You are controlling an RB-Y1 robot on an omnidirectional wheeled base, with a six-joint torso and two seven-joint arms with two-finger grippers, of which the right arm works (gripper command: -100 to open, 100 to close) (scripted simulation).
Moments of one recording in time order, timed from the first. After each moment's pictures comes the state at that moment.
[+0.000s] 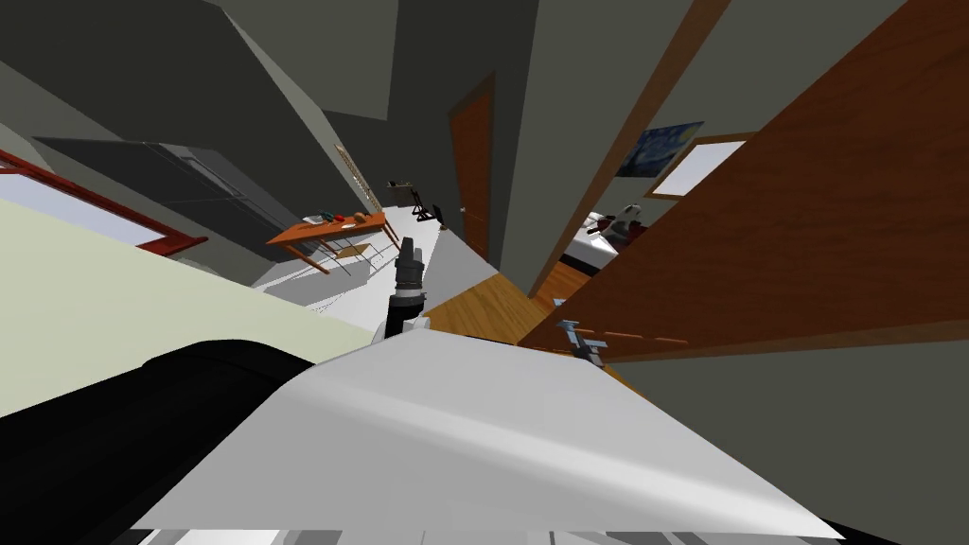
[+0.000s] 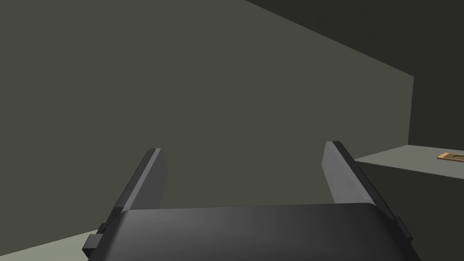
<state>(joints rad) 0.19 -0.54 0.27 -0.53 -0.25 -1.27 -0.40</state>
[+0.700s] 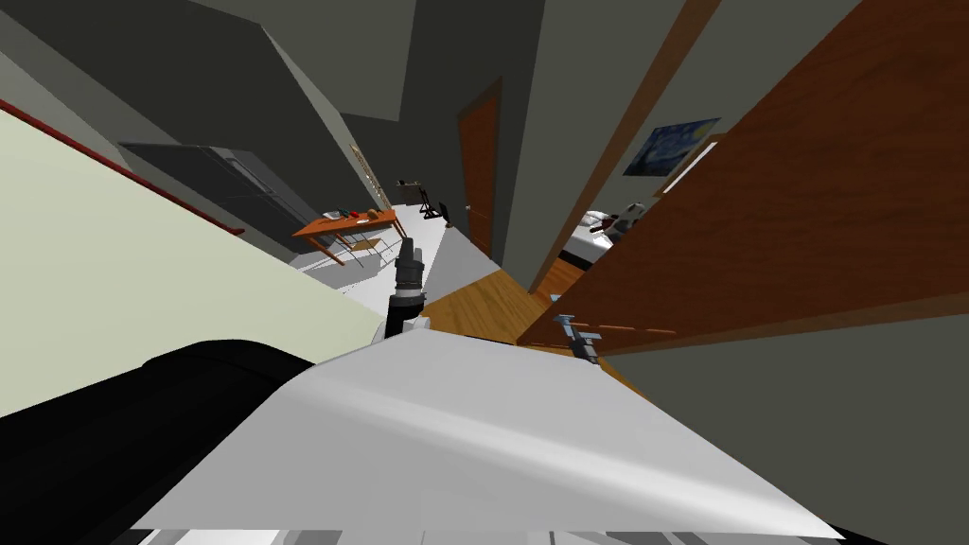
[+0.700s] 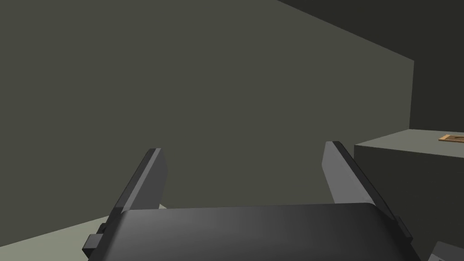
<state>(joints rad) 0.14 -0.52 0.23 -0.52 -0.19 -1.23 -0.41</state>
